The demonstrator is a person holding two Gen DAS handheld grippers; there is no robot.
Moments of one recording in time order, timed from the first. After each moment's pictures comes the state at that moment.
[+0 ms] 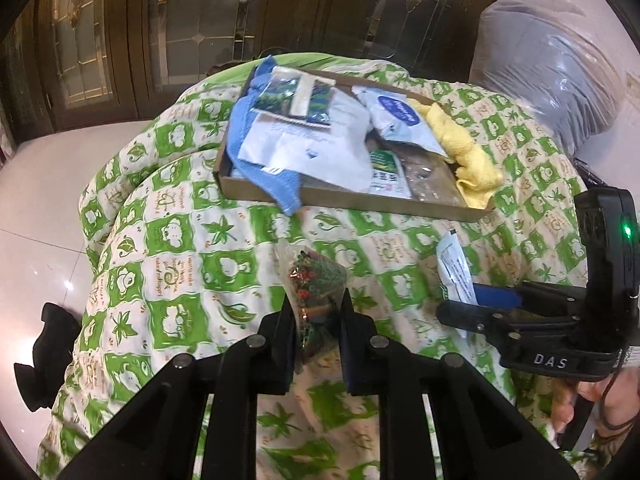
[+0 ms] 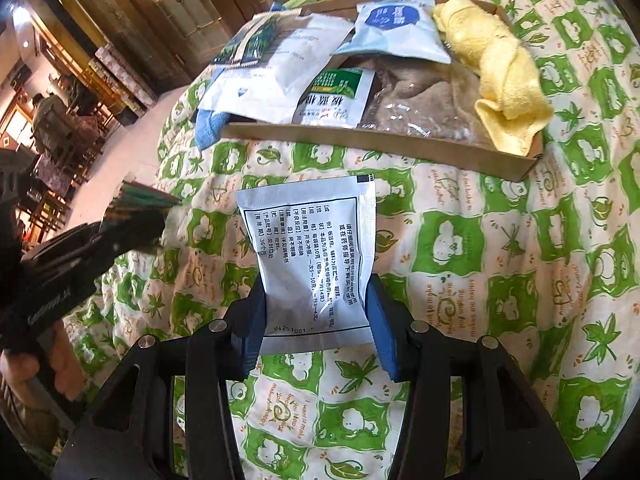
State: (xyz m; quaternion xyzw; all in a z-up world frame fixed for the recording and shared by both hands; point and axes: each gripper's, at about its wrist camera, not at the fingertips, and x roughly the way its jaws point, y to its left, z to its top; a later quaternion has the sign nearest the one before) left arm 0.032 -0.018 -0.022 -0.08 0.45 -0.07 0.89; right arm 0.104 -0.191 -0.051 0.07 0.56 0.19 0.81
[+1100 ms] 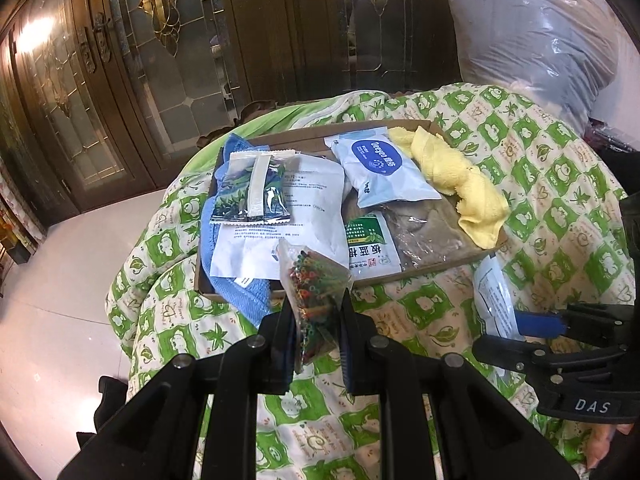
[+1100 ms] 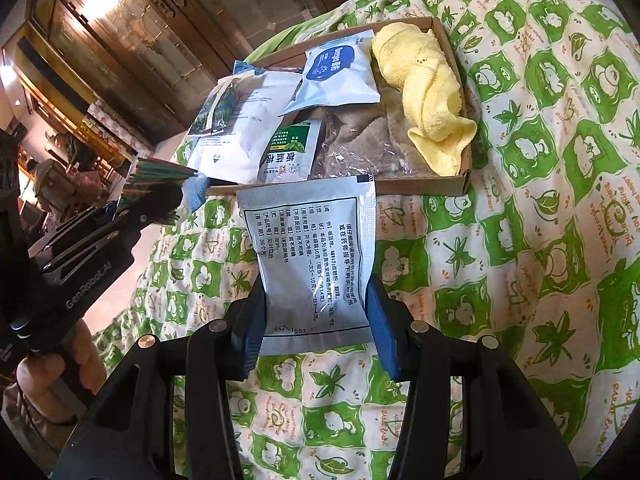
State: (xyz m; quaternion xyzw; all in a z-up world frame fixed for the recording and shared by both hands) left arm 0.083 -0.082 0.010 0.06 0.41 -0.03 0.91; right arm 0.098 -0.238 -0.030 0.15 0.53 0.17 0.82
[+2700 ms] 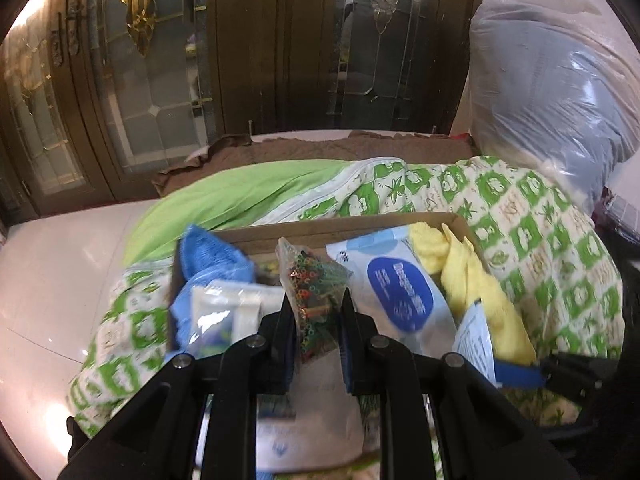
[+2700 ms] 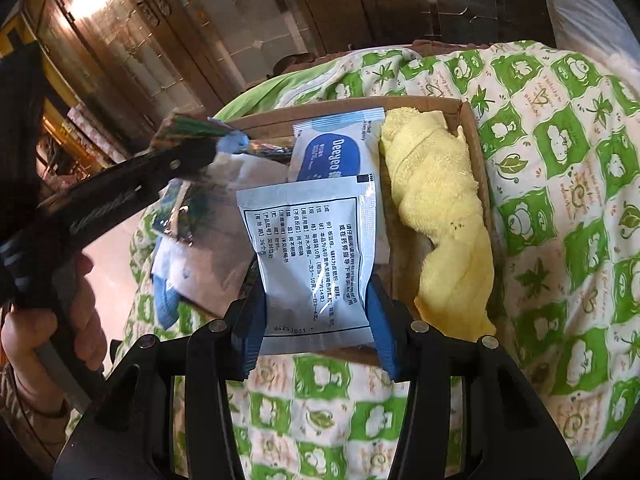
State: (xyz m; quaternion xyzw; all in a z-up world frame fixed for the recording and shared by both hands) left arm 0.225 -0.068 0.028 0.00 0.40 -0.09 0.91; right arm 0.209 -0.214 -0.015 0.11 0.51 0.13 0.84
